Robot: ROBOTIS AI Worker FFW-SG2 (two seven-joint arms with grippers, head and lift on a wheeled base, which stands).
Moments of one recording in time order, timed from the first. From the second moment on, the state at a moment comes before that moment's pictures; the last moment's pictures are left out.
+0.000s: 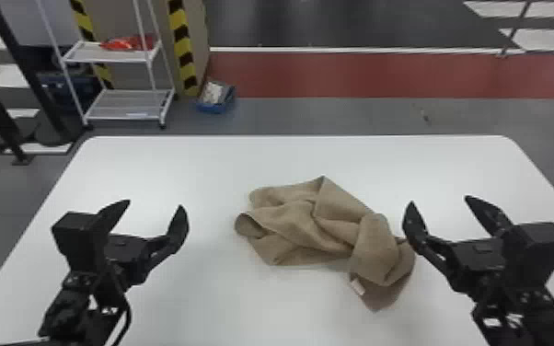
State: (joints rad) left arm 0.32 0.00 0.13 -1.92 -0.02 0.18 -0.22; right arm 0.38 0.00 -0.10 -2.02 0.06 0.14 0.18
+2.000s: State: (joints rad) left arm 0.30 0.00 0.13 -1.87 -0.02 0.18 -0.22; right arm 0.28 0.00 -0.03 -1.79 0.07 0.15 0.29
